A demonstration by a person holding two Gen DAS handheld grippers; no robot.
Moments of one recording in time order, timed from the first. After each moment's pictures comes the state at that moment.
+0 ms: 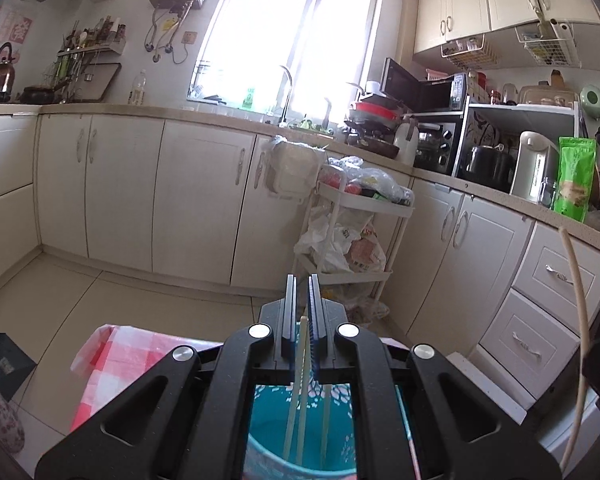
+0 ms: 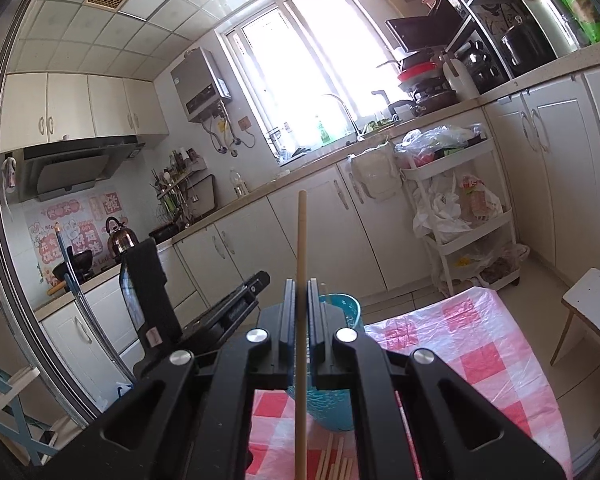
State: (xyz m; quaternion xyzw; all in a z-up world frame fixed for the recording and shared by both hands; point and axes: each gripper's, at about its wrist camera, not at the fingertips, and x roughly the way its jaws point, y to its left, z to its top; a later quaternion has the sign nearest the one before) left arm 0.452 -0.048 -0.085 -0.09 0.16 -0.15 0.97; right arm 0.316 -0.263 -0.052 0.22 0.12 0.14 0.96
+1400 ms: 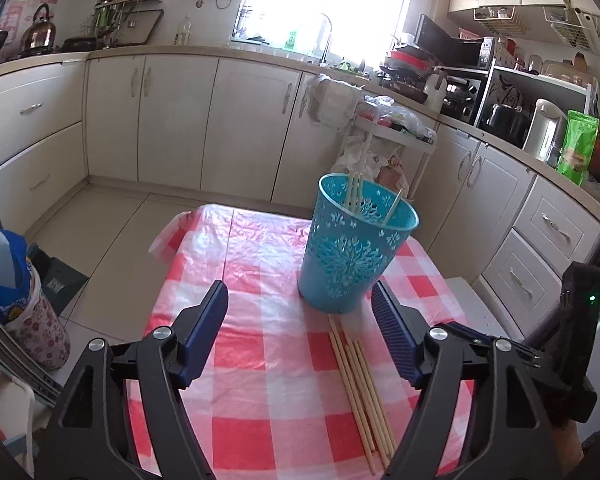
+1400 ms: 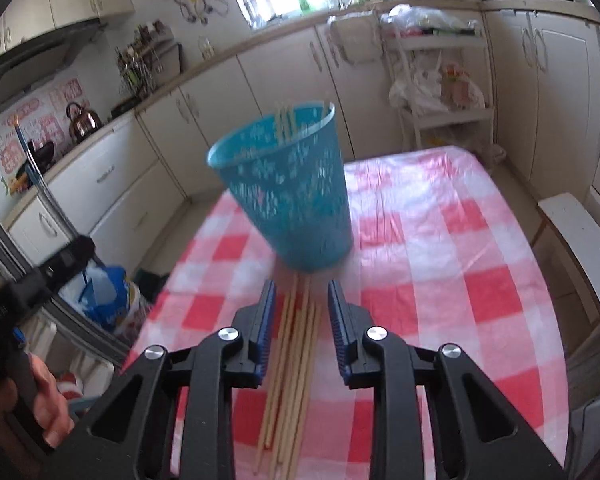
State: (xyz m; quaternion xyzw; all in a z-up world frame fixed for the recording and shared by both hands) left arm 0.296 0.032 -0.113 -0.09 0.29 -0.10 0.95; right arm 0.306 -0.220 -0.138 0.13 0.38 0.12 0.91
